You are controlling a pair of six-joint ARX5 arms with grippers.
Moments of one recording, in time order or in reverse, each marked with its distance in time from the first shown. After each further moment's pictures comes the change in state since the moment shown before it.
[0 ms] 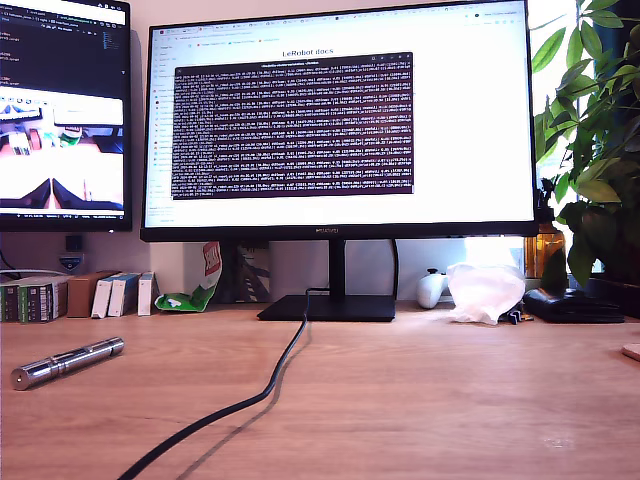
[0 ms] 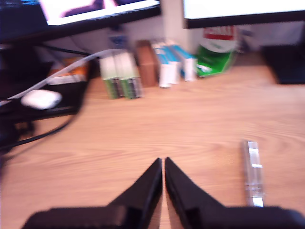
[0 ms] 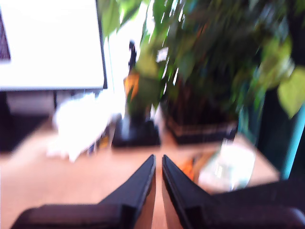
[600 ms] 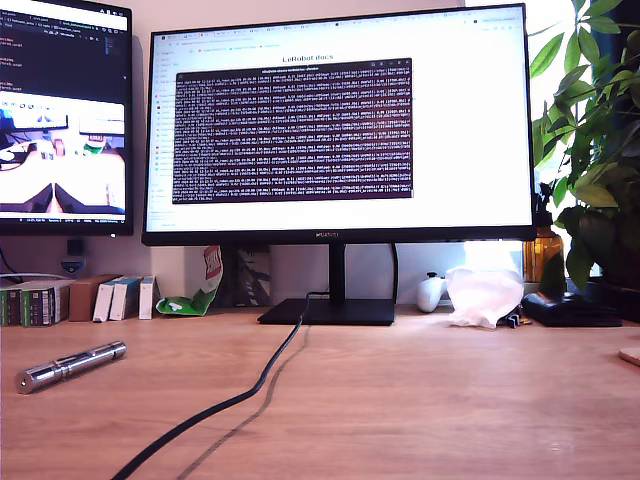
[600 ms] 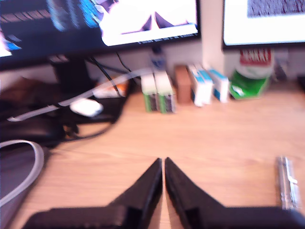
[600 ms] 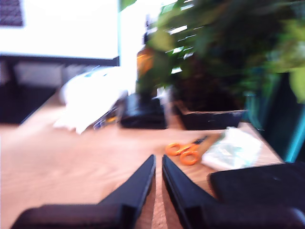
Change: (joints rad) left arm 0.000 -0.332 -0.126 -0.092 -0.106 -0.006; right arm 0.055 -0.057 -0.006 -0.073 0.038 -0.018
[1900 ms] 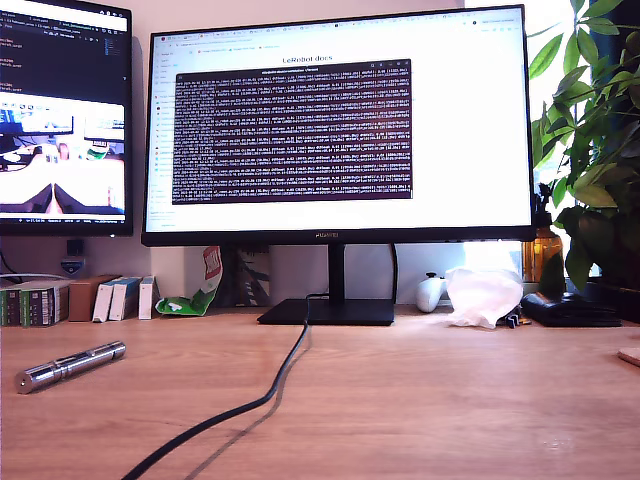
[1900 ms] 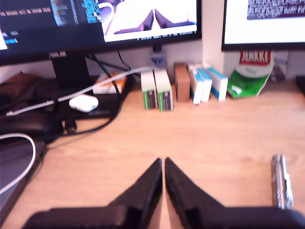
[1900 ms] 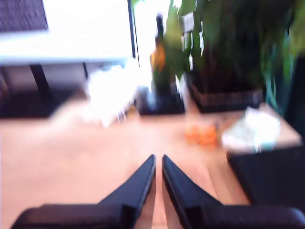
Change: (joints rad) left arm -0.013 0.000 0.000 -0.015 0.000 -0.025; right arm 0.000 -0.318 0.003 -0.367 -0.084 0.075
